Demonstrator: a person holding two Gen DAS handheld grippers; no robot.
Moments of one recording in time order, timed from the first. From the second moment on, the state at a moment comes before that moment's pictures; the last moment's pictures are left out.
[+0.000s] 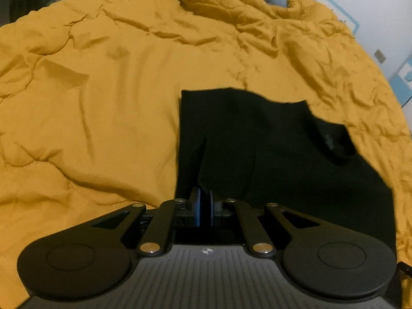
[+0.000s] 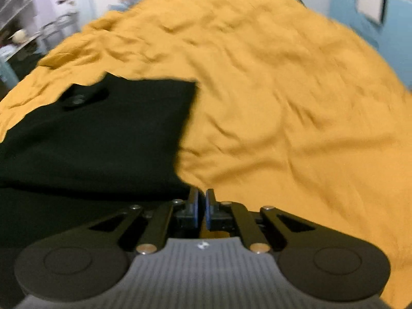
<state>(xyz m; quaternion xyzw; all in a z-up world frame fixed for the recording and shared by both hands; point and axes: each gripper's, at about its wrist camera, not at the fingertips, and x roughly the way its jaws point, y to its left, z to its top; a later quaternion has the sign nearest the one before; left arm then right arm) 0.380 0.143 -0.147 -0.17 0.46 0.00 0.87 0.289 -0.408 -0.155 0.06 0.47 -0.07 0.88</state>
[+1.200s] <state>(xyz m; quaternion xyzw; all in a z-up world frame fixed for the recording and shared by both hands) 0.131 0.144 -0.082 0.06 0.57 -0.21 0.79 0.037 -0.369 -0.077 -0.01 0.54 0.15 0.83</state>
